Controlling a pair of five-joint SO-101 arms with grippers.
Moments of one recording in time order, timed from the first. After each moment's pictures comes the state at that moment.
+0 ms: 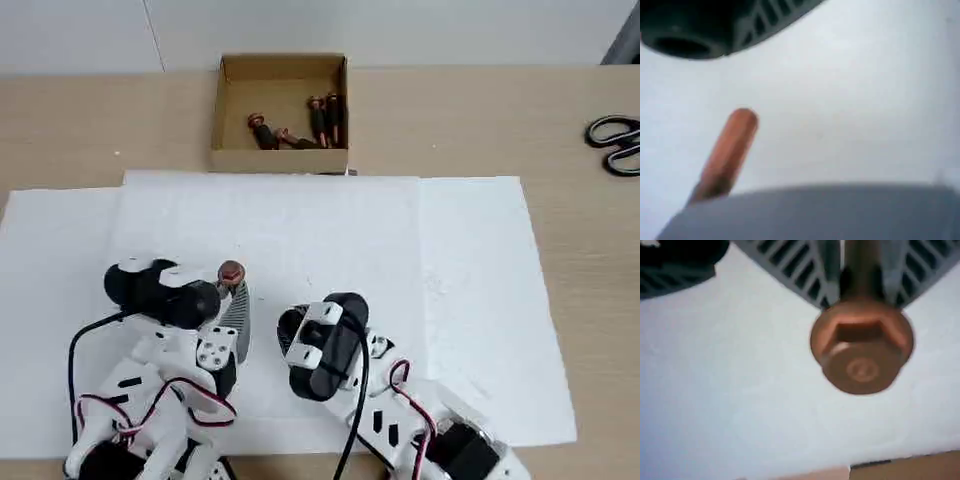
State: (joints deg) left arm 19.0 -102.4 67.0 70.4 14.5; right arm -49.8 -103.4 80.9 52.0 8.4
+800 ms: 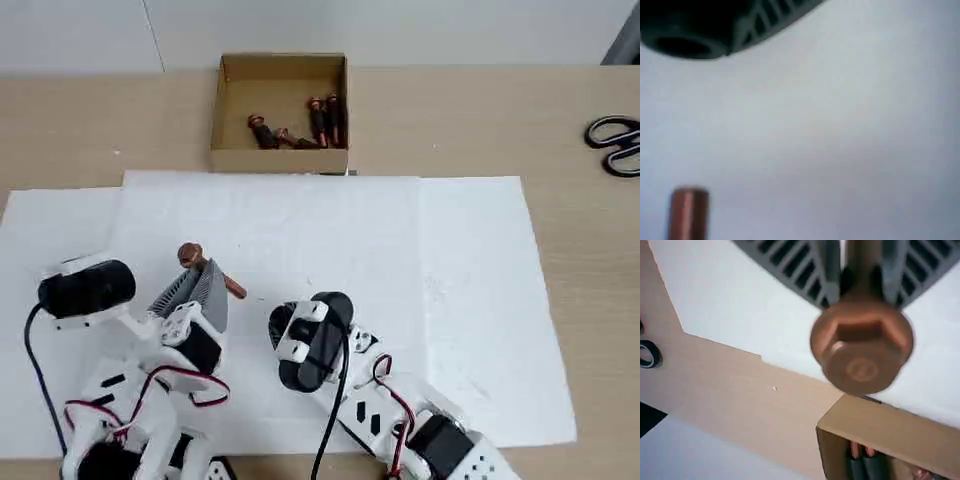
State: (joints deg) left arm 10.6 -102.3 67.4 65.9 38.8; right arm -49.6 -103.3 91.5 38.6 8.4
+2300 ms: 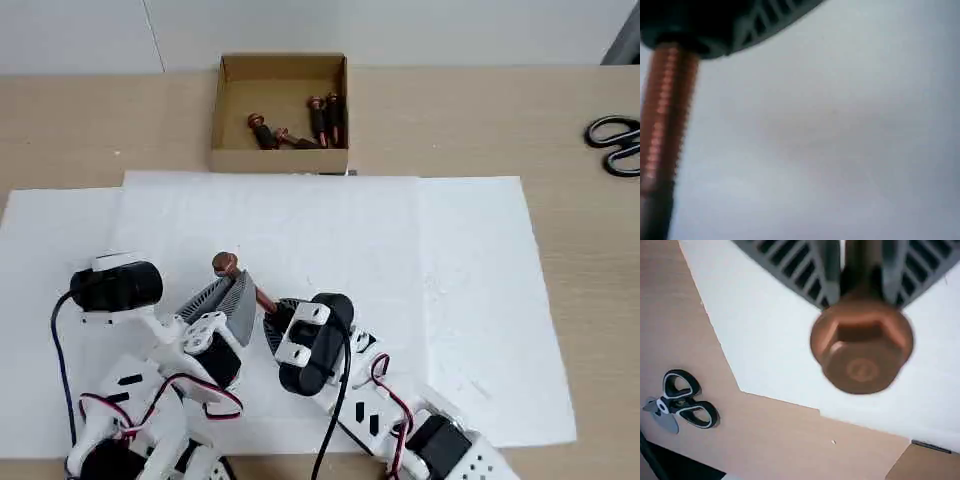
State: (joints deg) left arm 20.0 -102.3 67.6 65.9 40.5; right arm -50.1 -103.3 92.4 35.0 8.4
